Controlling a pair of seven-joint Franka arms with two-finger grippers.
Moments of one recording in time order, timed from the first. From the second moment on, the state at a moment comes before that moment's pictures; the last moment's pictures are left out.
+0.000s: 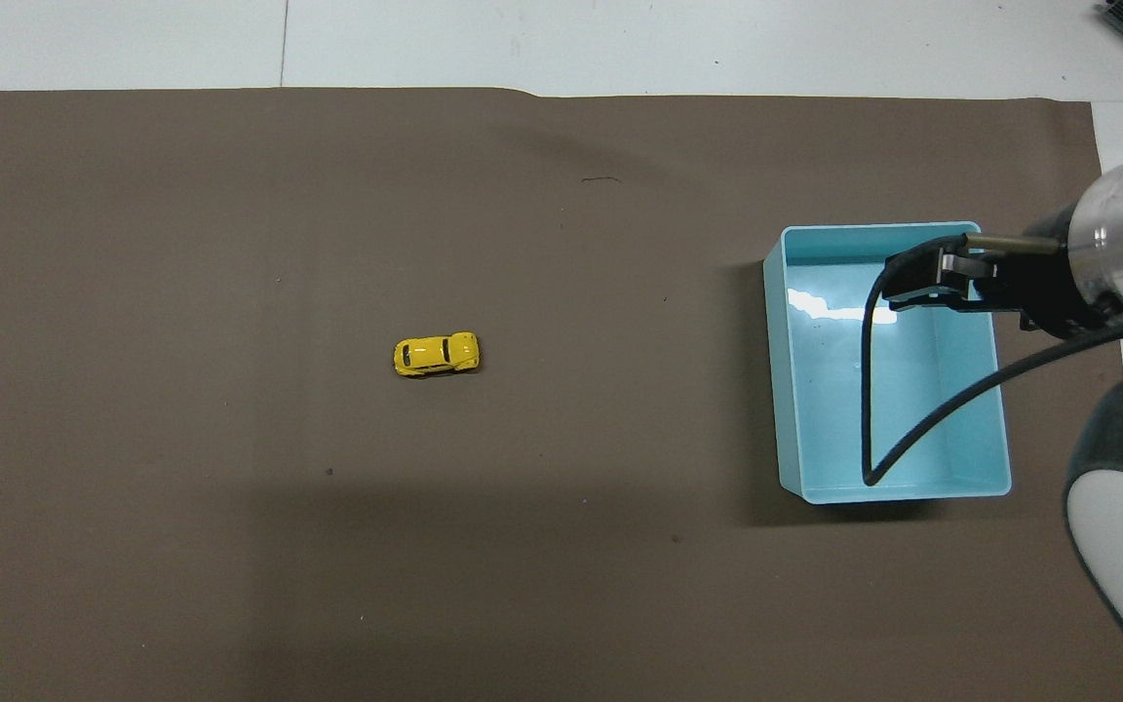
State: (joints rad) left arm -0.19 -0.04 0.23 -1.54 -0.02 1.49 0.14; right arm 0.05 0.04 0.17 -1.39 -0.07 1.47 0.38
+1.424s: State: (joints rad) left arm -0.19 -0.04 0.21 -1.54 -0.02 1.49 0.15; right arm -0.04 0.04 0.14 -1.40 0.04 1.50 0.31
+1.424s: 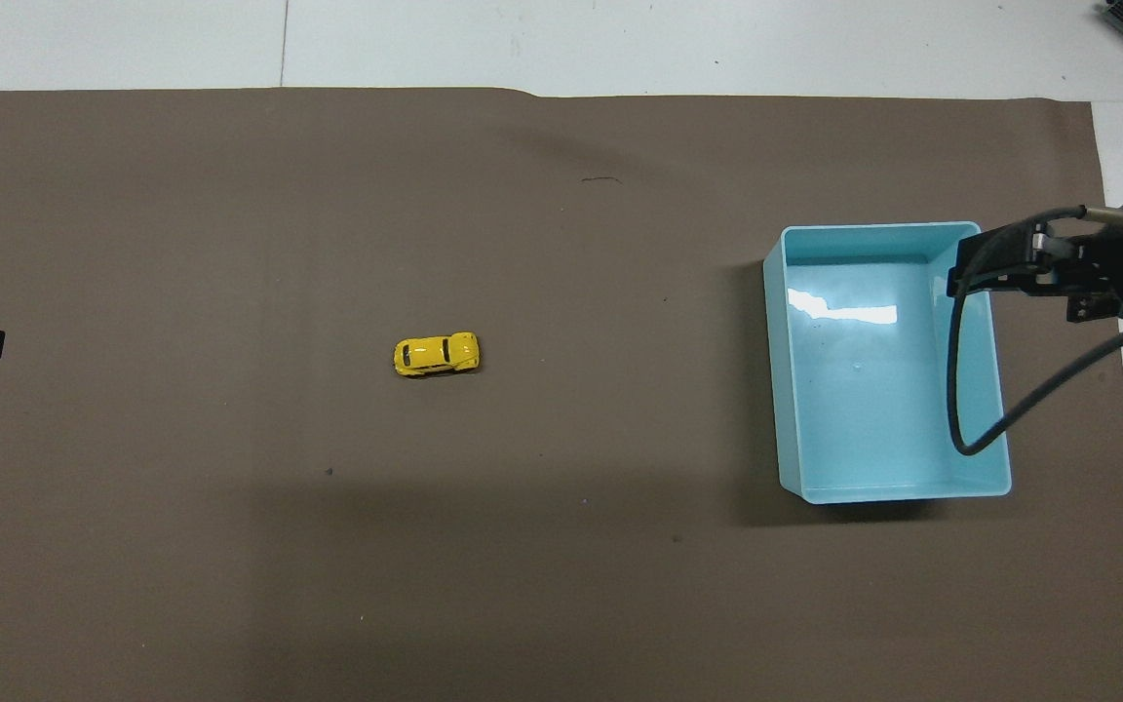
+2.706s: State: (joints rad) left arm -0.26 -0.04 0.18 -1.62 -0.06 1.55 0.72; right arm -0.10 0.01 0.03 -1.40 0.03 1.48 0.00
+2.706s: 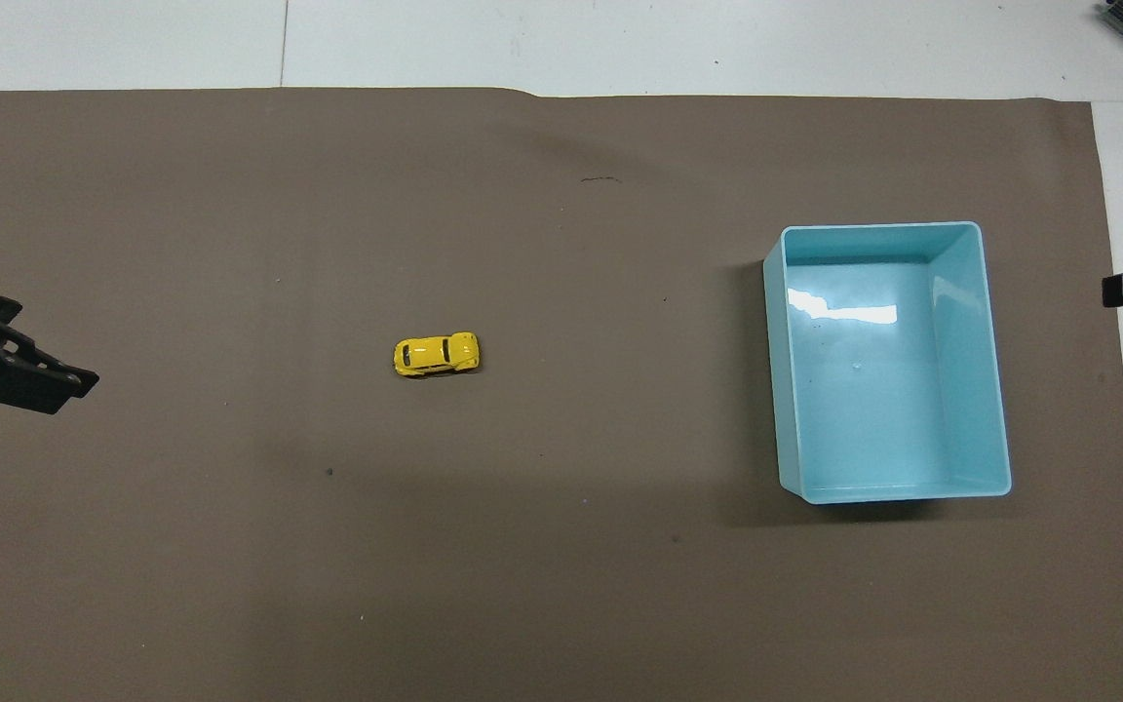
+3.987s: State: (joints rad) left arm -0.53 0.26 0.18 -1.80 -0.13 2.13 1.18; right arm 0.10 0.01 -0.08 -1.40 0.03 1.45 0.05
